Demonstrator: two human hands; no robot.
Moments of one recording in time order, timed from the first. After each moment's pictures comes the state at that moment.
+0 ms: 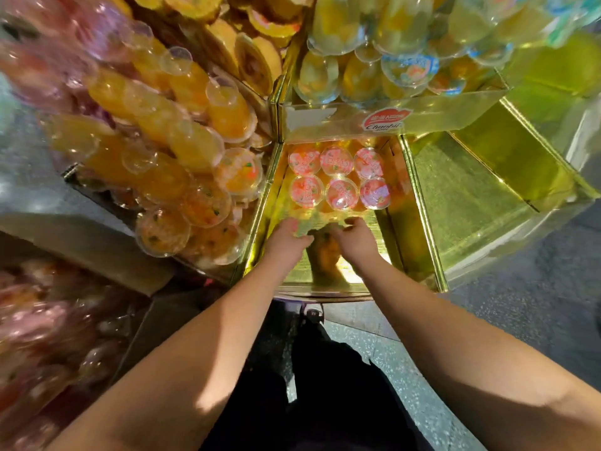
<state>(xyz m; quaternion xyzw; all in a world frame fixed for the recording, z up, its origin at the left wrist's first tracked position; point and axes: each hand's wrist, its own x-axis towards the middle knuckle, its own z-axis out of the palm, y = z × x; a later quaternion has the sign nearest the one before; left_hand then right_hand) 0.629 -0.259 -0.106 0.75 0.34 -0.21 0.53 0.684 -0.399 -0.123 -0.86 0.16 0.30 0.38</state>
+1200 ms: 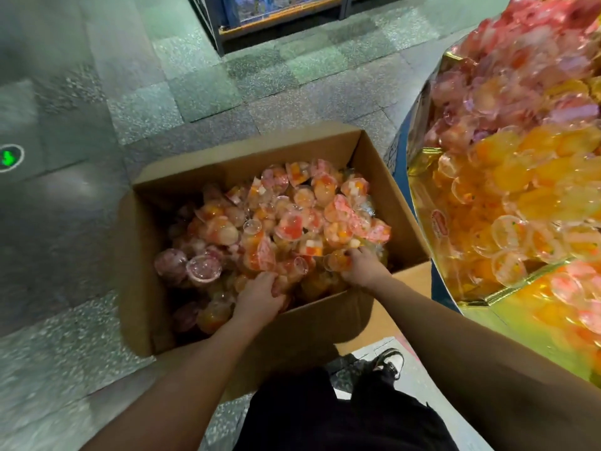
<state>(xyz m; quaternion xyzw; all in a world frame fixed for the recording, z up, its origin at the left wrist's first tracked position) 0.115 -0.036 -0.062 0.72 0.57 -0.07 0.38 0.357 -0.070 -0.066 -0.79 -0.47 0.40 -0.04</state>
